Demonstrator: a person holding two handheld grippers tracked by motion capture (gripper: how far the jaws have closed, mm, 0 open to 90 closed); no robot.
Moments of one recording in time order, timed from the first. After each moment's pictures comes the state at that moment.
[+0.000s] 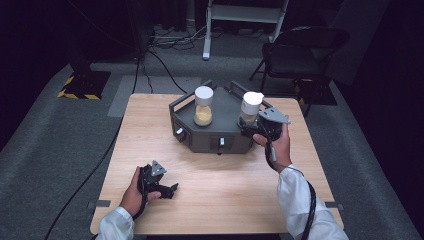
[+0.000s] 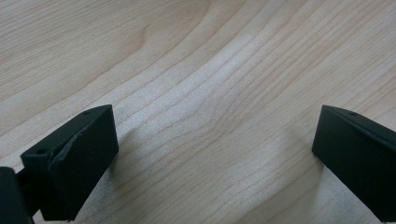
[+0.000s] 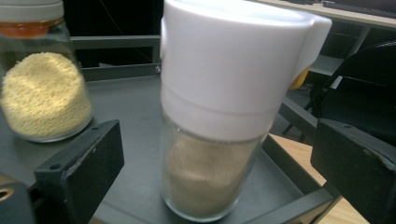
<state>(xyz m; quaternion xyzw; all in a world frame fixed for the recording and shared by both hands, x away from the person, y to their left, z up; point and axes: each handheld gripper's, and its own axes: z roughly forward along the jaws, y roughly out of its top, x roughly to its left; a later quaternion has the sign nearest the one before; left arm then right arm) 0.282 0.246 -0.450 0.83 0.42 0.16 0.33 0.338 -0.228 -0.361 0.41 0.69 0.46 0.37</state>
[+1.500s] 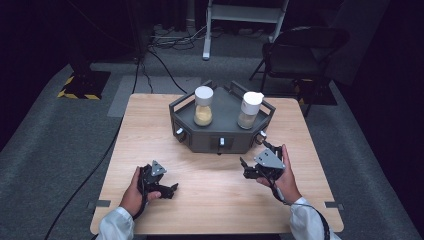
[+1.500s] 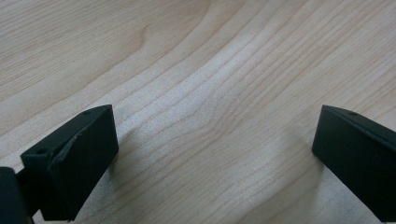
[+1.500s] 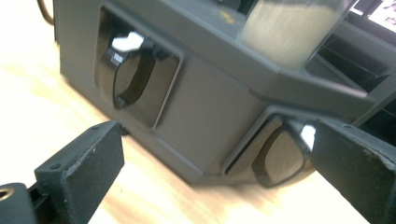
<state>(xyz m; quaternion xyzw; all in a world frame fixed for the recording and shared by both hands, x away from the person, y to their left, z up) 0.282 0.246 -0.450 0.83 0.42 0.16 0.33 0.266 -0.254 -0.434 0.28 0.77 0.41 0.40</state>
